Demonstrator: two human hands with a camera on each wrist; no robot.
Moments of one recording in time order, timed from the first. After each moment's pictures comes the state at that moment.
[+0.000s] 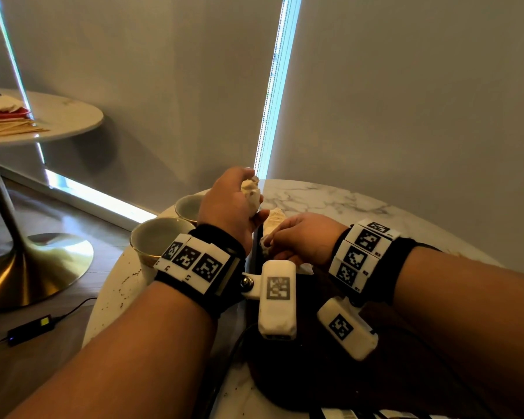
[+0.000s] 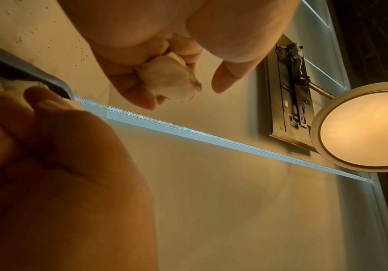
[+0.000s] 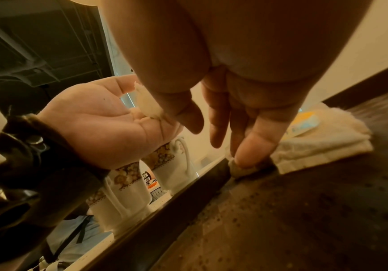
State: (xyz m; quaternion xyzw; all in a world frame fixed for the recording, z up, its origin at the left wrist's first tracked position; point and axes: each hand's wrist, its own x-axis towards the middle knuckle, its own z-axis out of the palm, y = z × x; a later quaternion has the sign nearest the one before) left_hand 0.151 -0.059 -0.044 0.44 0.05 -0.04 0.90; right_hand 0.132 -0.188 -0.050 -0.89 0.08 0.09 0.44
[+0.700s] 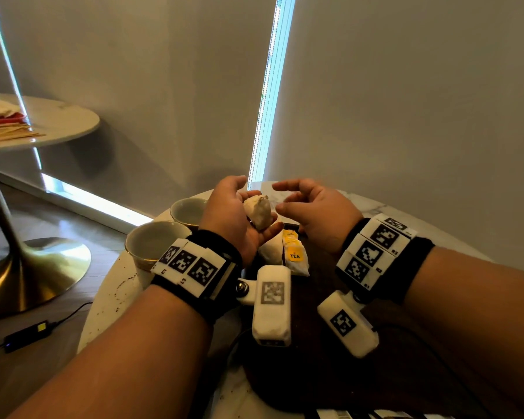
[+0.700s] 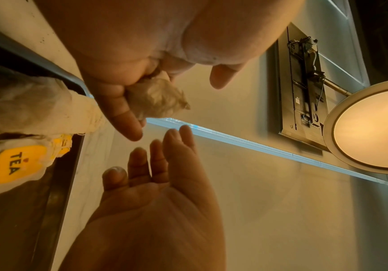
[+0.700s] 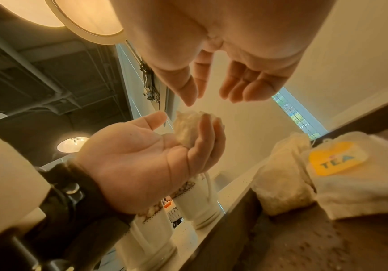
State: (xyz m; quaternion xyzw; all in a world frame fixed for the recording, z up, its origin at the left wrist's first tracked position) left_hand 0.142 -0.060 -0.043 0.42 0.04 -0.17 0.89; right_hand 0.119 -0.198 -0.027 -0.85 -0.03 -0.10 0.52
